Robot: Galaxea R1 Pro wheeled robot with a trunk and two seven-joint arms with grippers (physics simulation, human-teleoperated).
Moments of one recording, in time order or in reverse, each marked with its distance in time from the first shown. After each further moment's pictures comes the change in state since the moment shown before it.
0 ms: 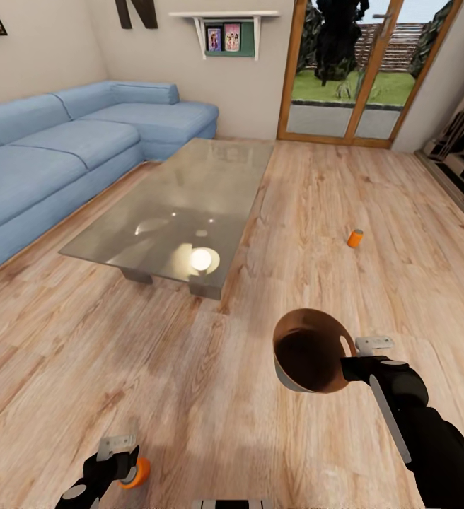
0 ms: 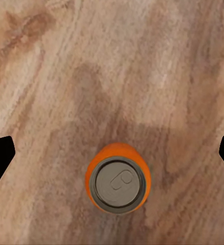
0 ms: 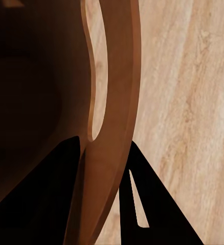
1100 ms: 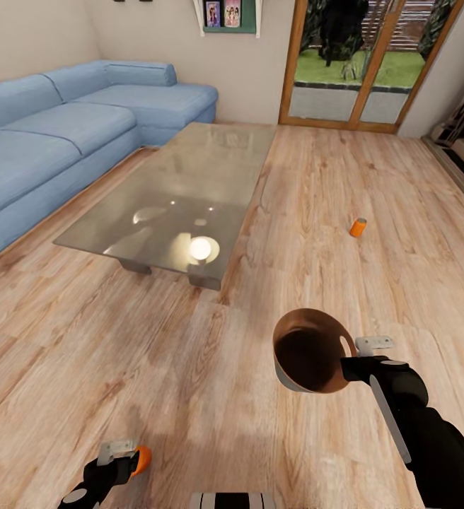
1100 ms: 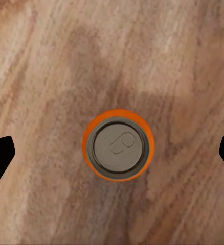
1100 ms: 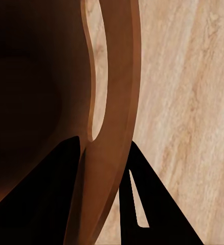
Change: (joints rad) left arm 0.000 -0.001 -0.005 0.025 0.000 0.000 0.000; right arm 0.001 0.000 0.000 0.000 0.001 0.000 0.000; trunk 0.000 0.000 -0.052
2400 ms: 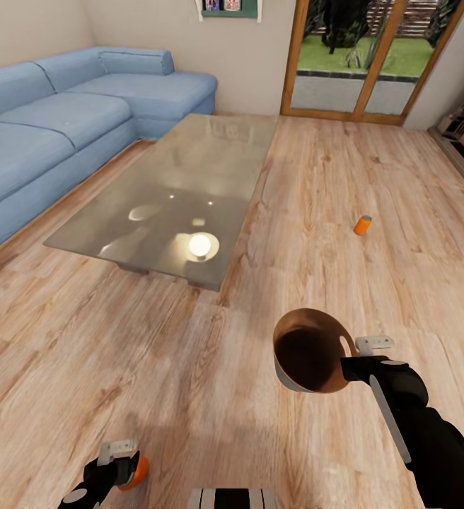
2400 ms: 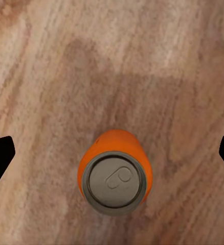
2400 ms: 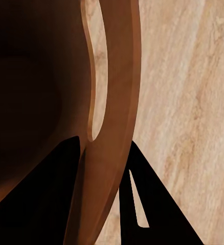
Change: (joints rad) left arm 0.000 0.000 -0.002 0.000 0.000 0.000 0.000; right arm 0.000 0.000 0.001 0.001 0.001 0.000 0.000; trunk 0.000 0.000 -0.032
